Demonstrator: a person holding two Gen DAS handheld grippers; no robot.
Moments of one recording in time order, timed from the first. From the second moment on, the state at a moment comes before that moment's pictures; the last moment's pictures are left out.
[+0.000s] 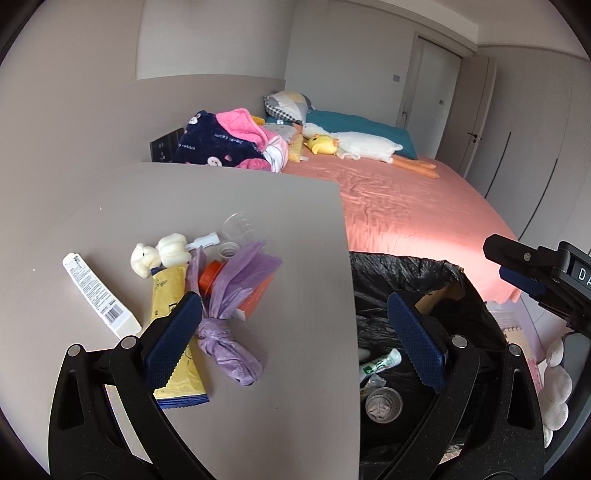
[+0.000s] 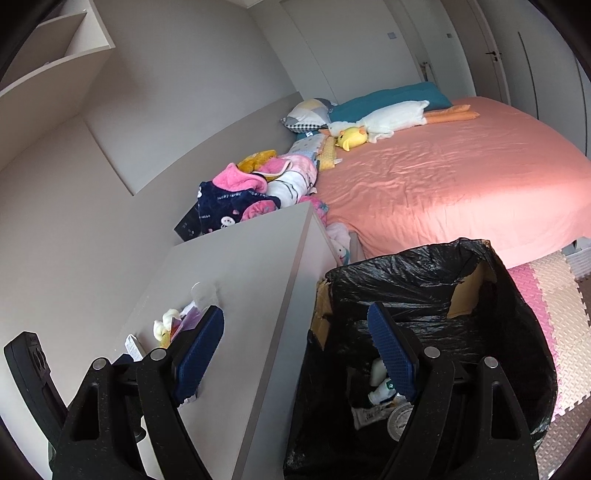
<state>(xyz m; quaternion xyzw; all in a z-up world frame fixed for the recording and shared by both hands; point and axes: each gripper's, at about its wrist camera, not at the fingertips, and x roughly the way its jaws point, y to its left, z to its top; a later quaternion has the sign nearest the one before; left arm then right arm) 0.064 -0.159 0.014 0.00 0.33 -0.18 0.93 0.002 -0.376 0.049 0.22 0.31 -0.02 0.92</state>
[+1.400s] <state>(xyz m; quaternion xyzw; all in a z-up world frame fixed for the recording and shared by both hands) 0.137 -0.022 -0.028 -0.08 0.40 0.04 0.91 0.076 -0.244 -0.001 0.13 0.41 0.15 0.89</state>
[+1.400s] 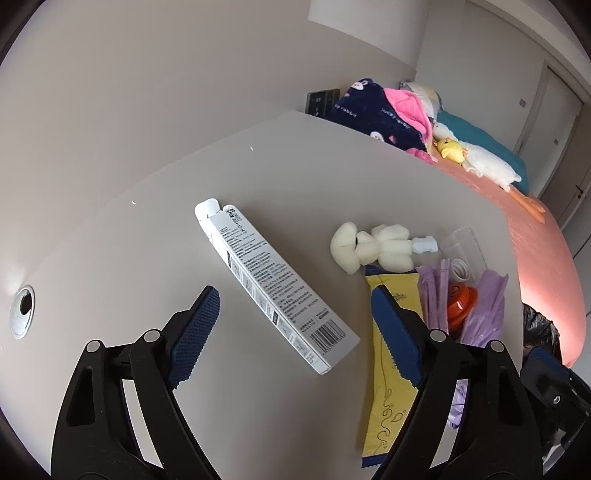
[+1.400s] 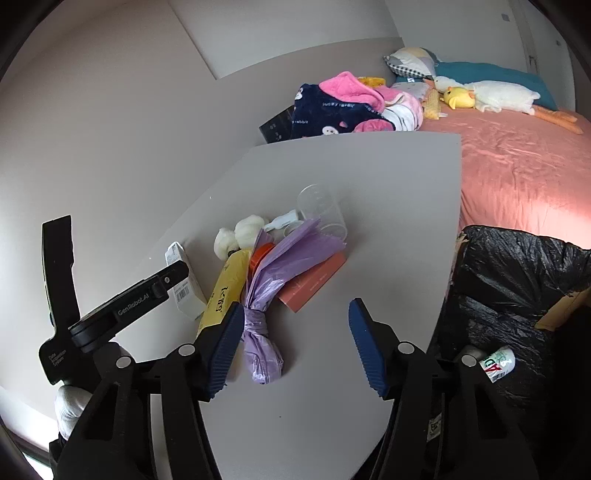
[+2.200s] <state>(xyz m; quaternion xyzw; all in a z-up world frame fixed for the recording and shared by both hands) 0.172 0.008 -0.053 -0.09 0.45 0.06 0.89 0.106 -0.192 -0.031 0.10 0.47 0.20 0.86</state>
